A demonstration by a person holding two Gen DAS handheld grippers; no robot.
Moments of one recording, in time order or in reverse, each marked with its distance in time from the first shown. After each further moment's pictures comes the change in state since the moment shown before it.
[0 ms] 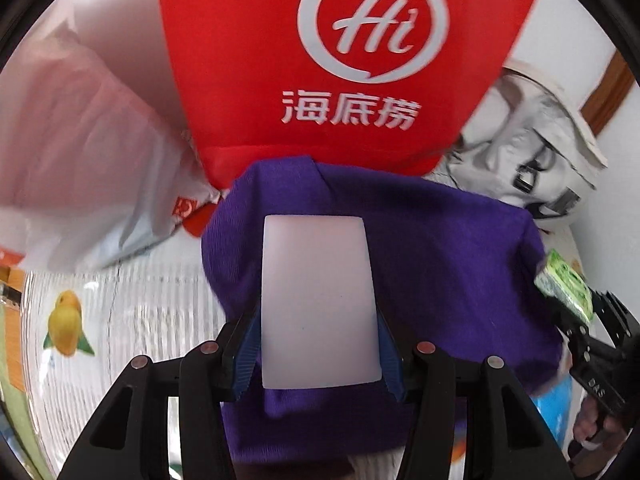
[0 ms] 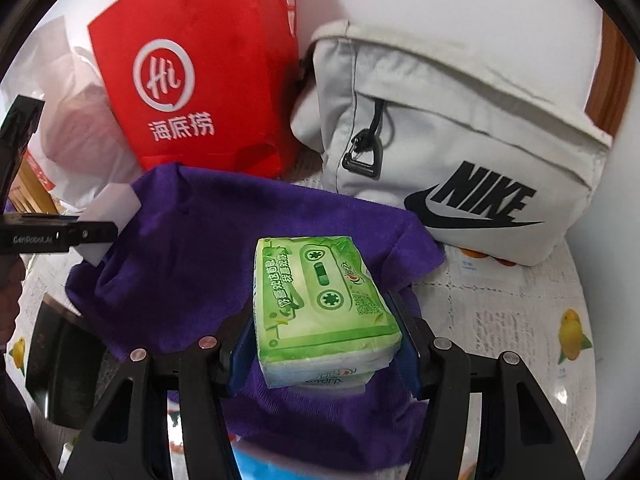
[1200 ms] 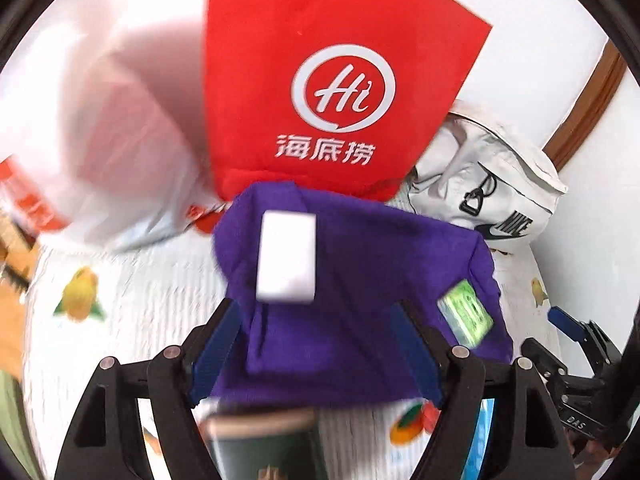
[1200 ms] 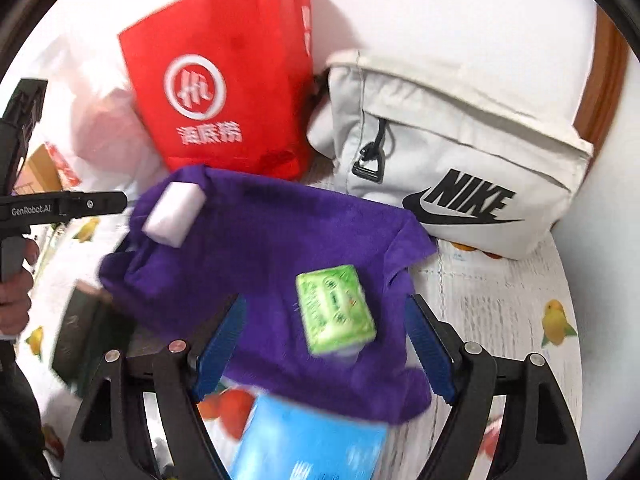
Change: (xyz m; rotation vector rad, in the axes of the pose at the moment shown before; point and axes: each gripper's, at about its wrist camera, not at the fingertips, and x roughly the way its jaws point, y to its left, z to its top) left arm -0.082 -0.010 -0.037 -0.062 -0.117 -0.062; right arm -0.064 0.012 -0.011 -0.008 -0.021 0.024
